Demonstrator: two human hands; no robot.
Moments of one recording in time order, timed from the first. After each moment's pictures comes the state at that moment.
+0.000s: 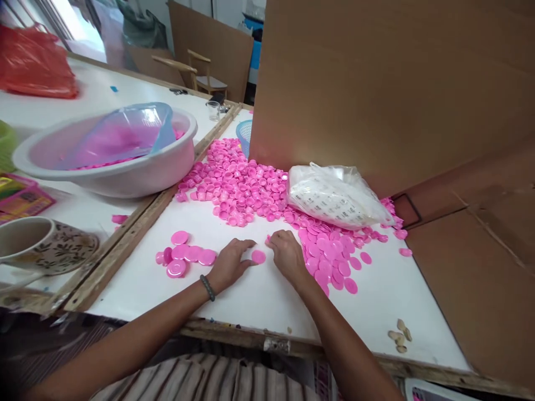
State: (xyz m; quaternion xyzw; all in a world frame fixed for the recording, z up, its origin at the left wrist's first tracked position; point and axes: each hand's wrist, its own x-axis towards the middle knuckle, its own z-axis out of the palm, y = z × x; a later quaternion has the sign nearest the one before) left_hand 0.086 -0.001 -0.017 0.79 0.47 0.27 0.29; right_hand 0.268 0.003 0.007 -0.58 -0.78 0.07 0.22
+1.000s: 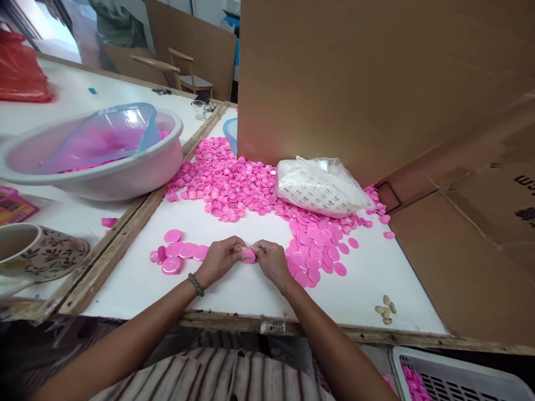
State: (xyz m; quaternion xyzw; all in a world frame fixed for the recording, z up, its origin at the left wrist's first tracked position) left_hand 0.077 -0.004 -0.007 0.71 0.47 0.28 0.44; right_hand 0.244 -0.035 -0.004 -0.64 -0.67 0.26 0.27
